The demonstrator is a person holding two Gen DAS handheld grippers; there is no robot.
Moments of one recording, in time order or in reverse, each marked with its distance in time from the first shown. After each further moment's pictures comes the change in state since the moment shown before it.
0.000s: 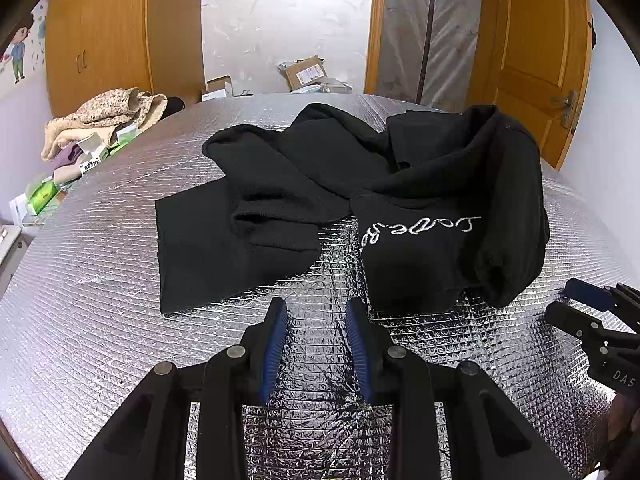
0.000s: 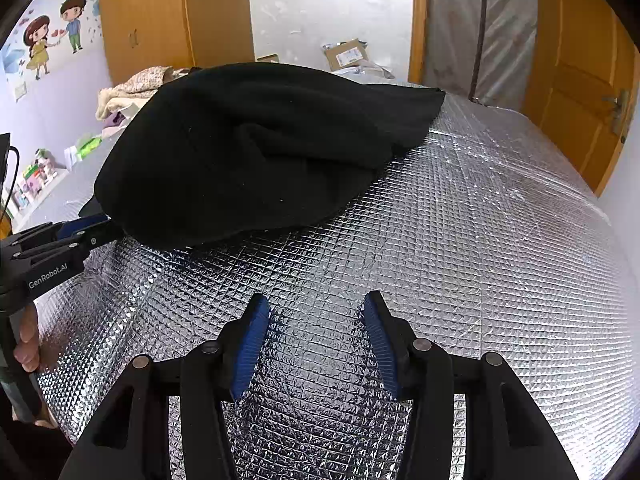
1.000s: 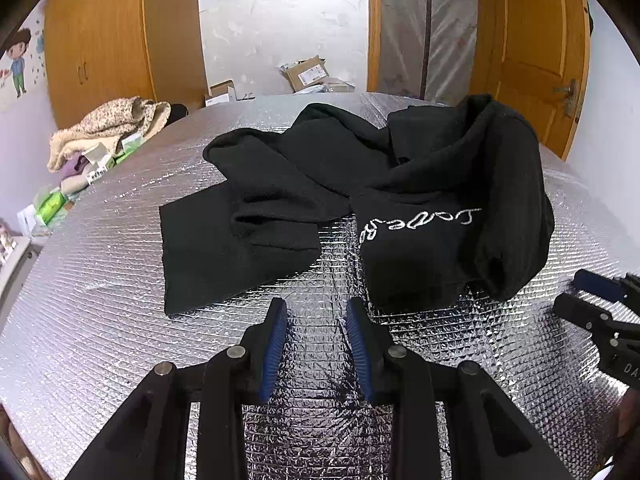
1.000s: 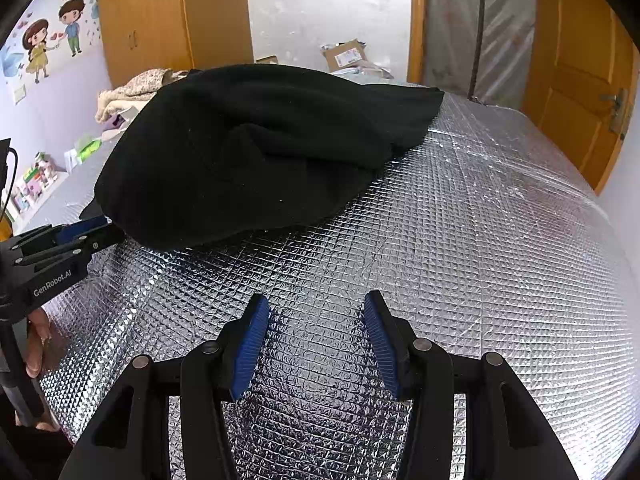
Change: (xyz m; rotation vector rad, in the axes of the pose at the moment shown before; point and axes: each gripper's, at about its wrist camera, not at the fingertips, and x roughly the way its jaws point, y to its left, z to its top) left arm -0.002 -0.012 -0.006 0.053 -0.006 0.061; right arm -0.002 -0.003 0.002 0.013 -0.002 0.009
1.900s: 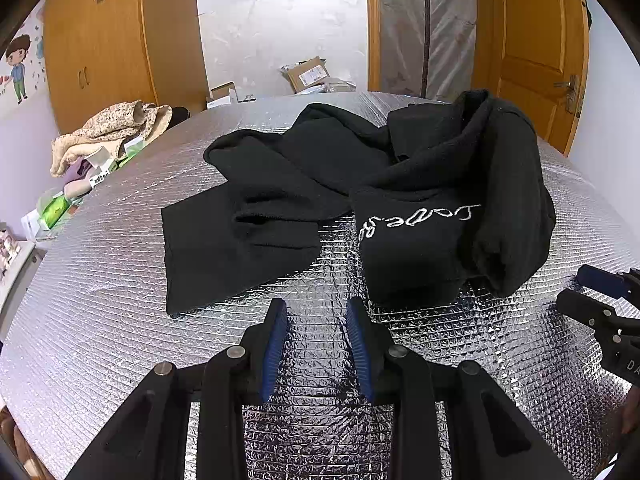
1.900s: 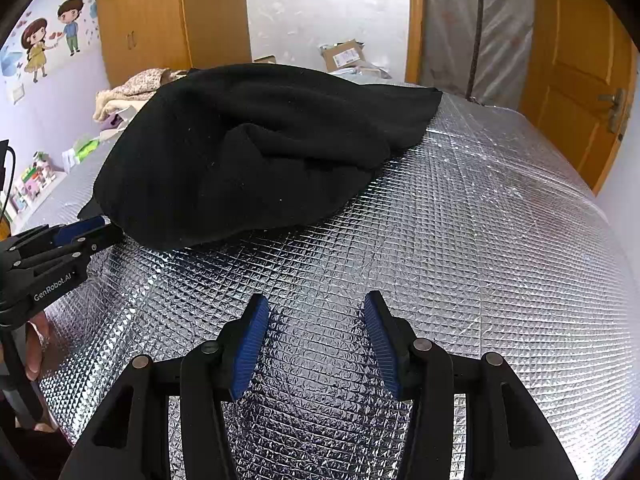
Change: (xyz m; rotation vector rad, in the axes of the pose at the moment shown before) left arm 0.001 -0.002 -0.001 0.006 0.000 0.008; right arm -0.001 -0.002 -0.002 0.001 -0.002 -0.006
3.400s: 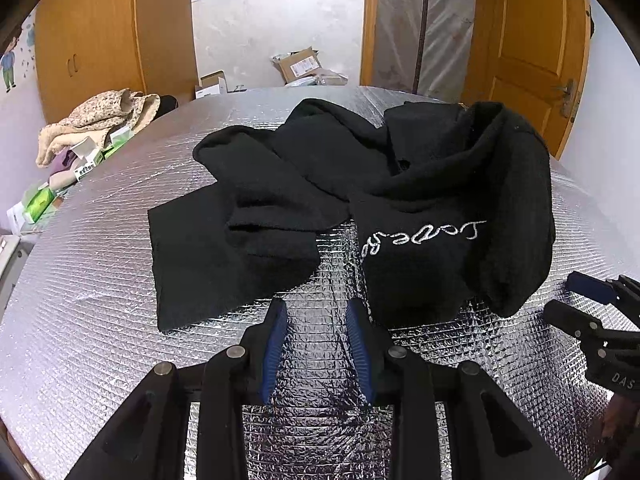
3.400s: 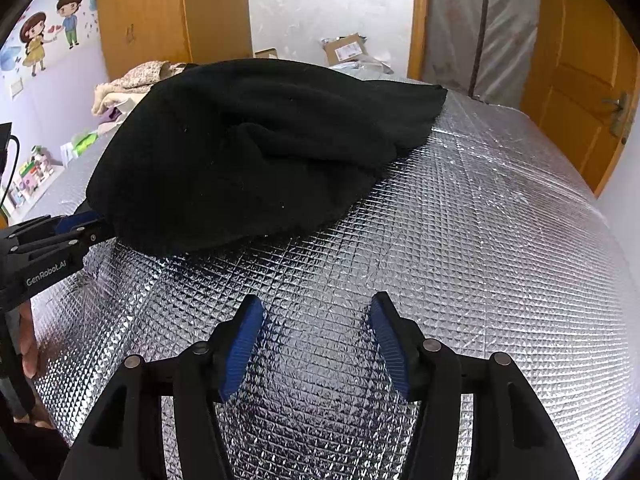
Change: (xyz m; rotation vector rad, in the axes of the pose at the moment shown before) left arm 0.010 0.014 0.013 -0.021 0.038 -0.078; right arm 0.009 0.004 0.011 -0.020 0.034 -0.007
